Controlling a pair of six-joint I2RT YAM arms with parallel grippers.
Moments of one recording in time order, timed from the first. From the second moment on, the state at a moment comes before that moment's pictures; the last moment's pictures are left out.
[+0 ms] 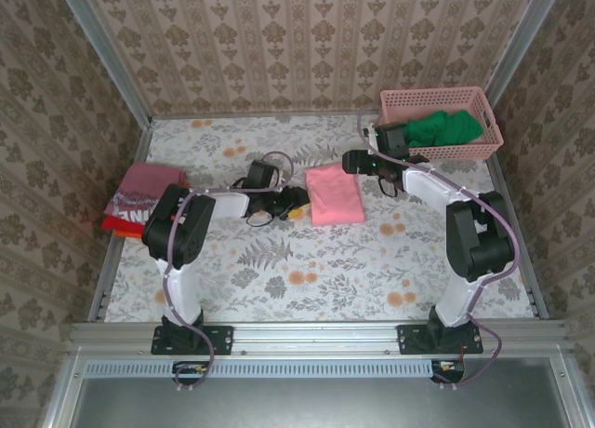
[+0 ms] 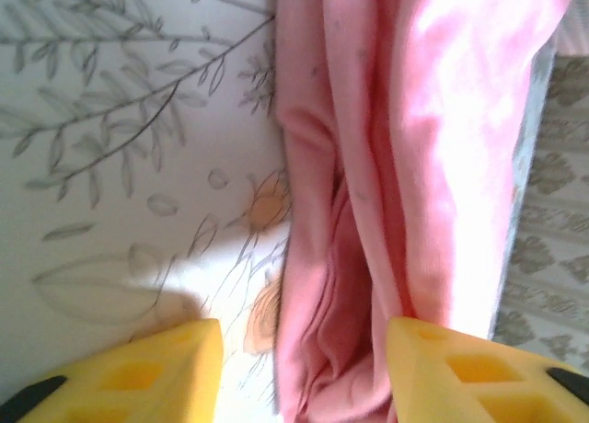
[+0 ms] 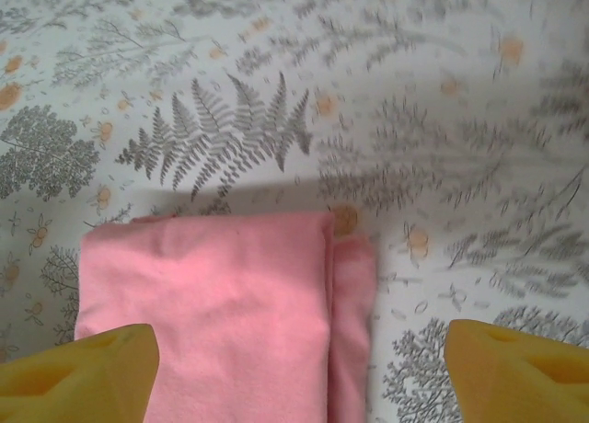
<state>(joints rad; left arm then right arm) -0.50 1.94 1.03 0.05 0.61 -0.86 0.24 1.79 1.23 -0.19 -0.13 0.27</state>
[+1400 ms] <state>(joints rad) -0.54 2.14 1.44 -0.18 0.42 -0.71 0.25 1.85 1.05 -0.06 -0.08 0.58</state>
